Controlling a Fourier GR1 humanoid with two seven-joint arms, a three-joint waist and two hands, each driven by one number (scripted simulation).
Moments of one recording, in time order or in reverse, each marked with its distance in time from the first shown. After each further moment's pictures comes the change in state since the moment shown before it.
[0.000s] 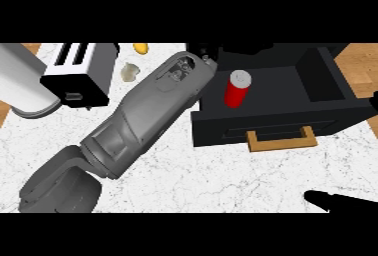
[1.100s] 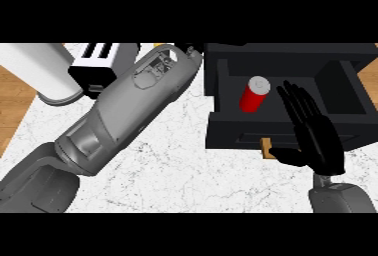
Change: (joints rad) left arm 0.048 0.099 -0.005 -0.159 -0.059 0.012 0.130; right arm -0.176 0.008 0.209 0.591 0.651 -0.339 -0.097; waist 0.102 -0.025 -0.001
